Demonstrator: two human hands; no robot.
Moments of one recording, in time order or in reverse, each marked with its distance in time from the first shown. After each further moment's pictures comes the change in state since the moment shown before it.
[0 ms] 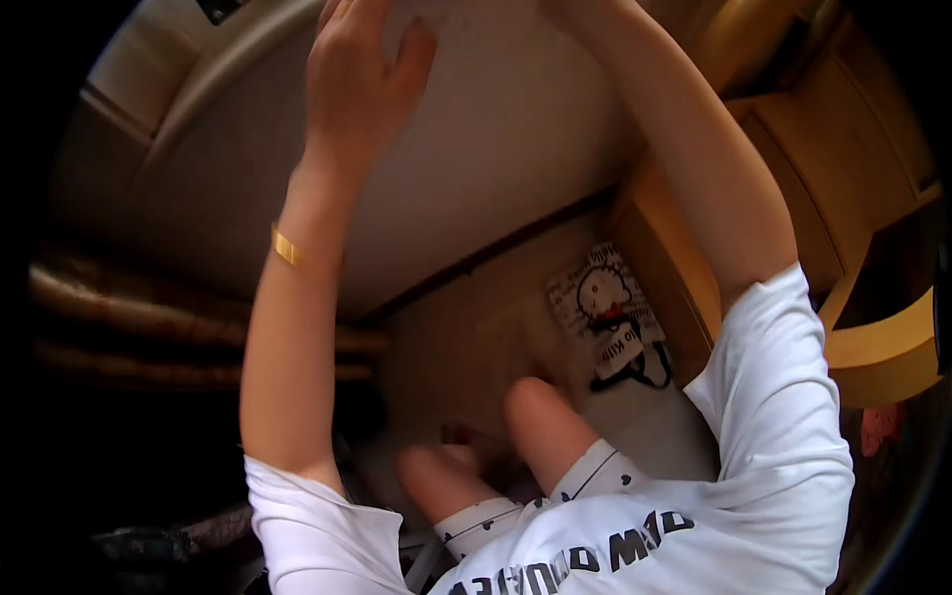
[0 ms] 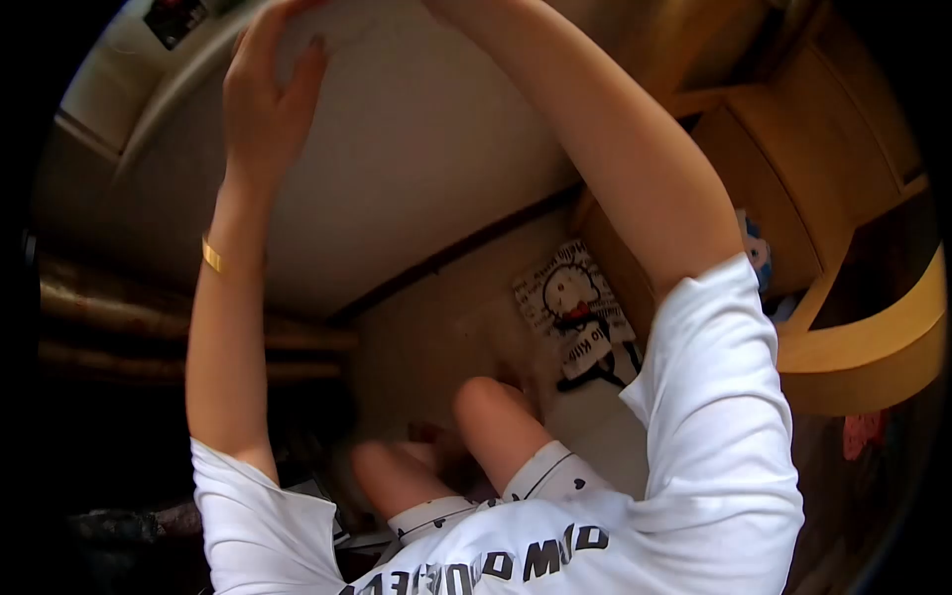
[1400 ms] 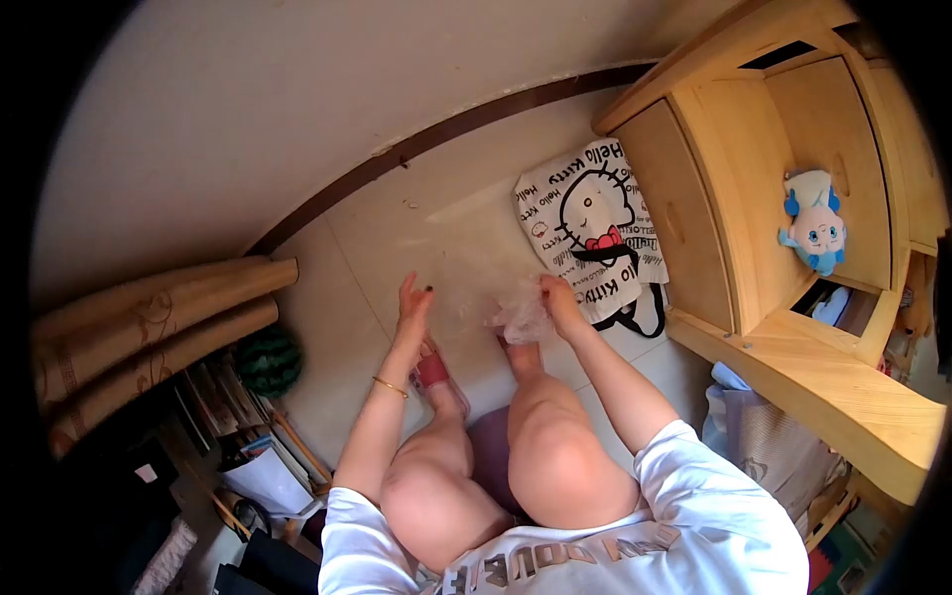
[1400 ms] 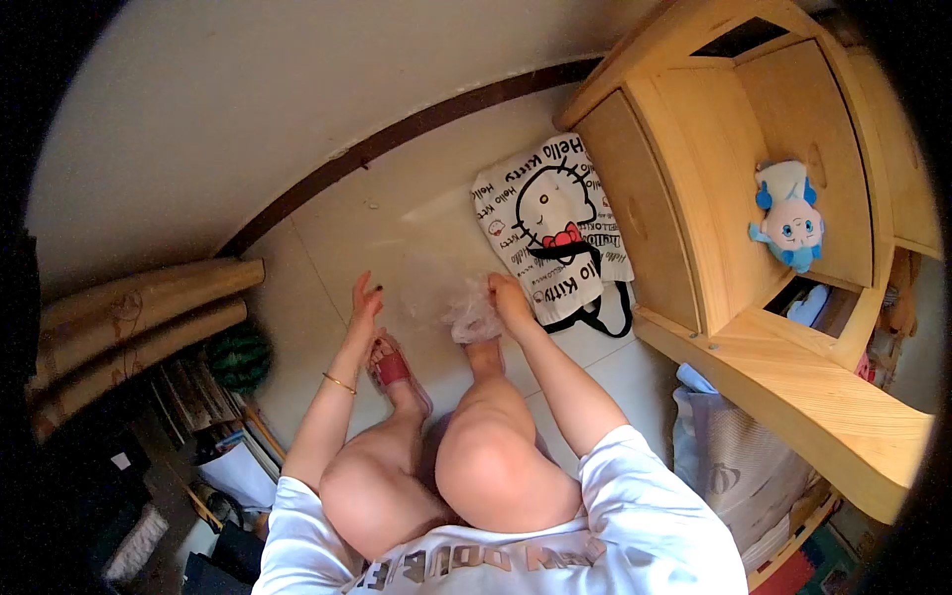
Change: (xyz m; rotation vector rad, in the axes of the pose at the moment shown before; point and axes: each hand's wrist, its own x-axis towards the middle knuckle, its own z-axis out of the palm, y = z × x) left_hand -0.603 0.109 0.150 -0.663 -0.464 -2.106; right_hand -0.713 0.320 -0.088 -0.004 0.157 1.640
